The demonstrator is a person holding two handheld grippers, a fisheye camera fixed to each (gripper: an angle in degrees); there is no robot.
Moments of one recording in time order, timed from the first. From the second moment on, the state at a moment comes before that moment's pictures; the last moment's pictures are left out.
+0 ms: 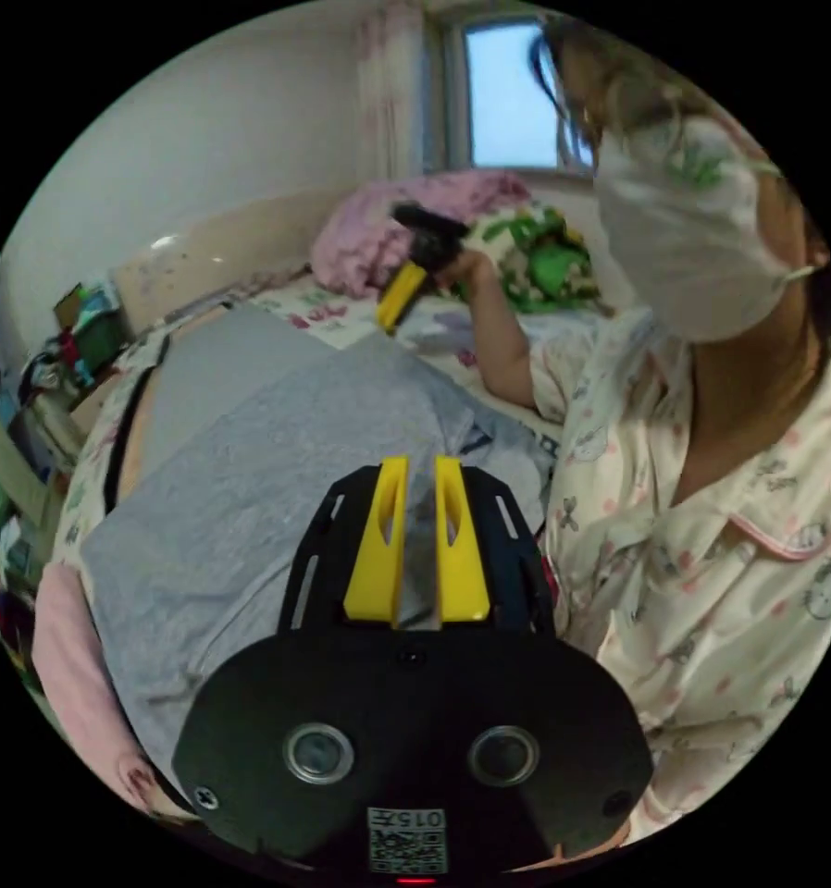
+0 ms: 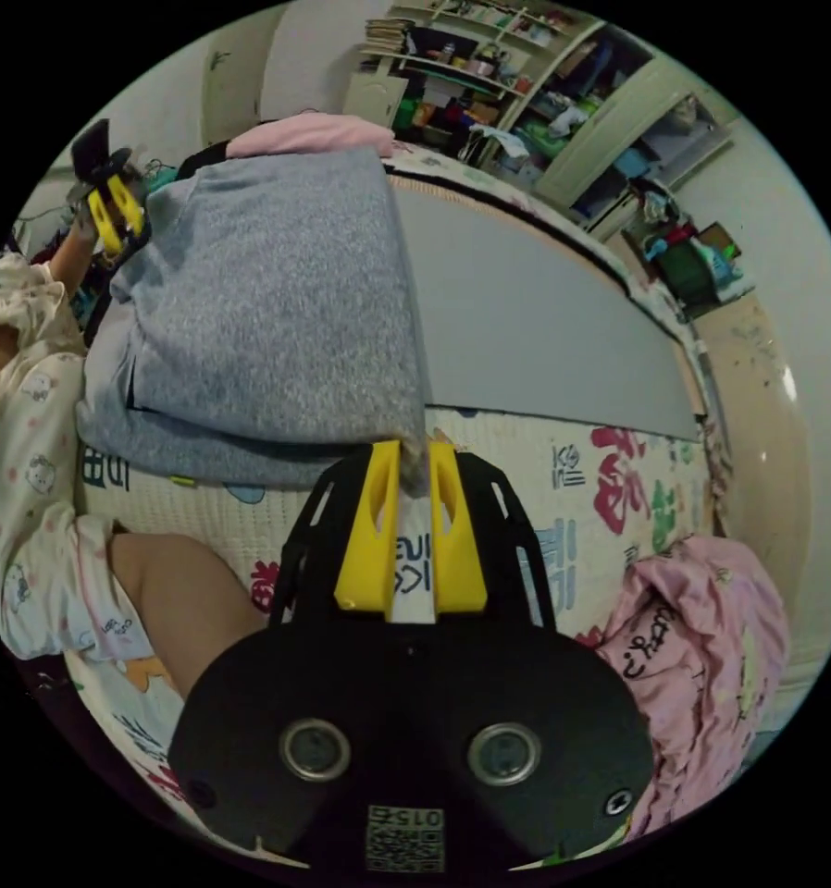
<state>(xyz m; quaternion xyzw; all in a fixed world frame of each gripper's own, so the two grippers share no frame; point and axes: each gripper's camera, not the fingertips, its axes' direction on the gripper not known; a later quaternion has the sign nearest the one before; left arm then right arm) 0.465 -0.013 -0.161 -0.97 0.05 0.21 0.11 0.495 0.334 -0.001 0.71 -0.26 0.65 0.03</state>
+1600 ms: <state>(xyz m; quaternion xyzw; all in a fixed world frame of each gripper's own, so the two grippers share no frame) 0.479 -0.411 -0.402 -0.88 -0.22 0.24 0.35 0.563 0.395 -0.165 0.85 0.28 0.44 -0.03</state>
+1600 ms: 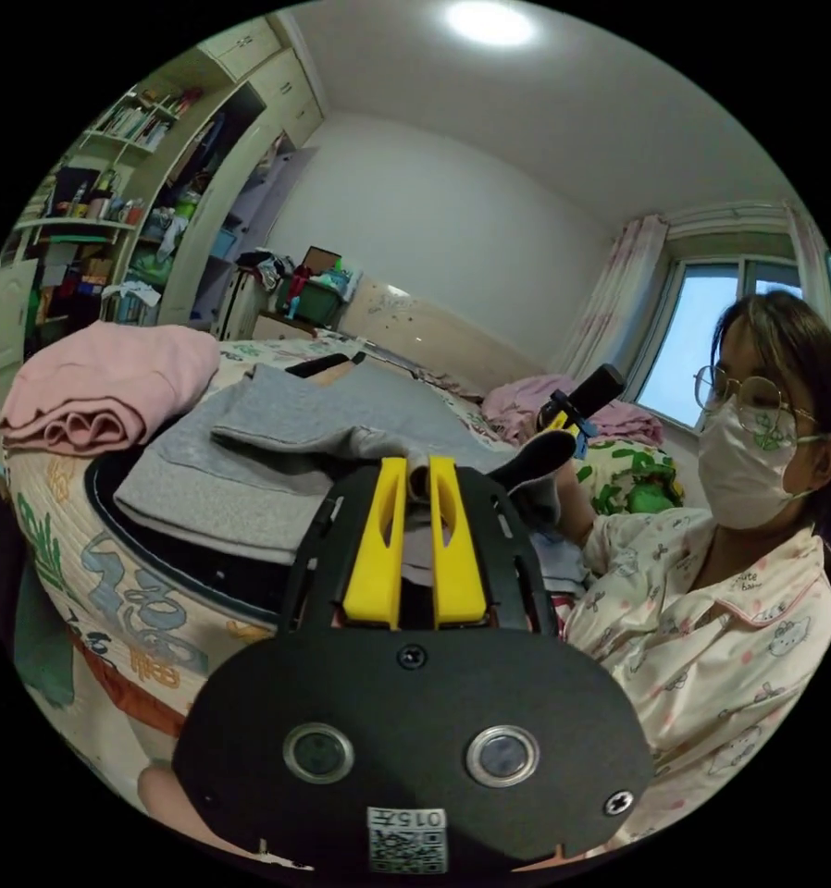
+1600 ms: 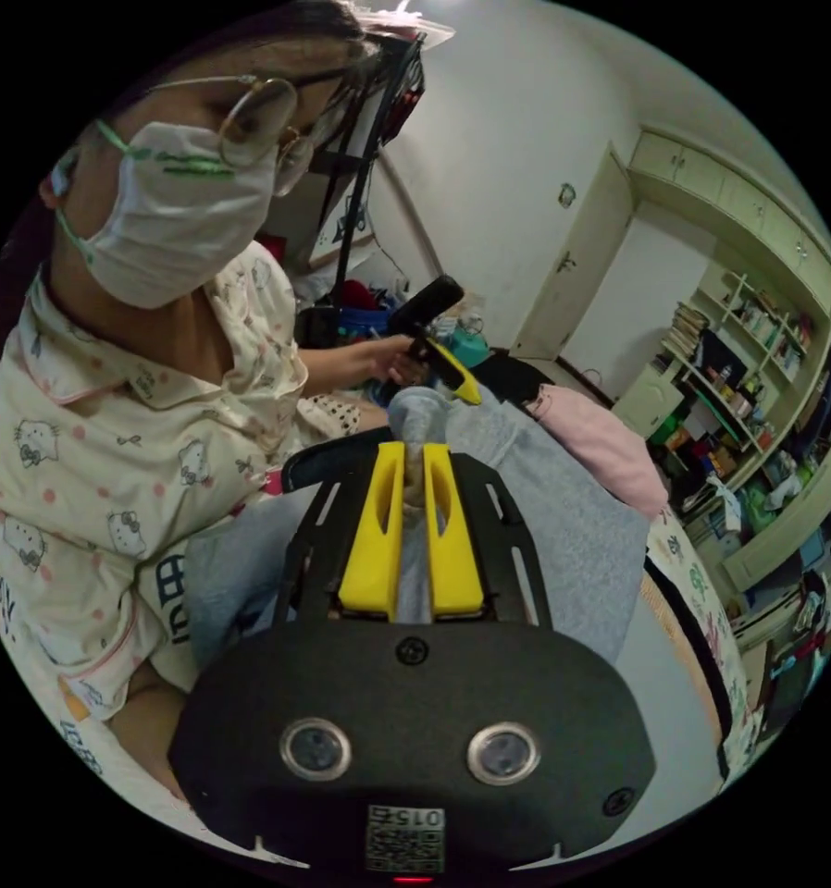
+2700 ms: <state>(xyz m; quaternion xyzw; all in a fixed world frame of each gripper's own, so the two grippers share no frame) 0.363 -0.336 -0.286 -0.83 -0.43 0.29 0.22 0.539 0.407 -0.246 0.85 0.26 0.42 0.16</state>
